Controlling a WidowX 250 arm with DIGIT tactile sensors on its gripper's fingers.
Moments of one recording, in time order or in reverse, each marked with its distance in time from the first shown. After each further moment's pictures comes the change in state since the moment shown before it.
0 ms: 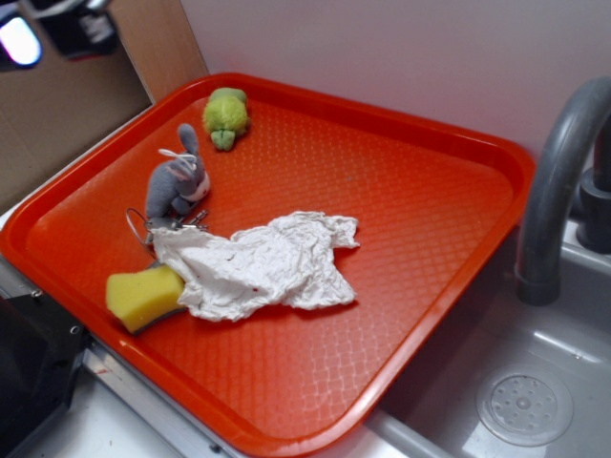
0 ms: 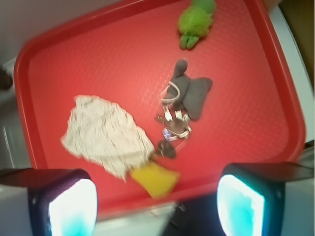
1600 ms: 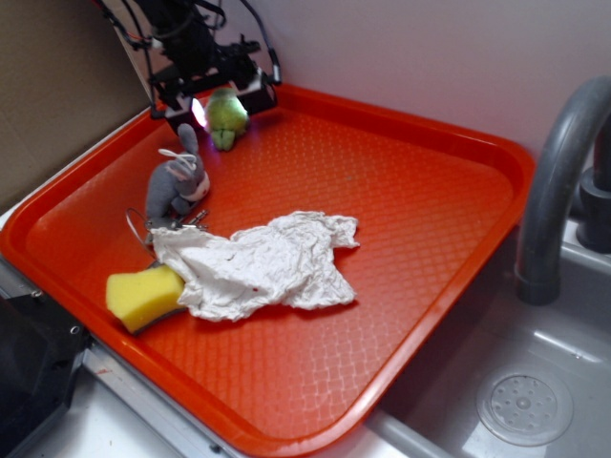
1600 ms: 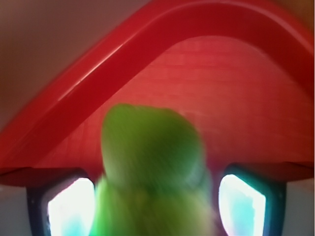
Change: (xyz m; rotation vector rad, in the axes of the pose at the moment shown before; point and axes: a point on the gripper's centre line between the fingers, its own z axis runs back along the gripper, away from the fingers) arm 0.163 0.059 -0.166 0.076 -0.166 0.349
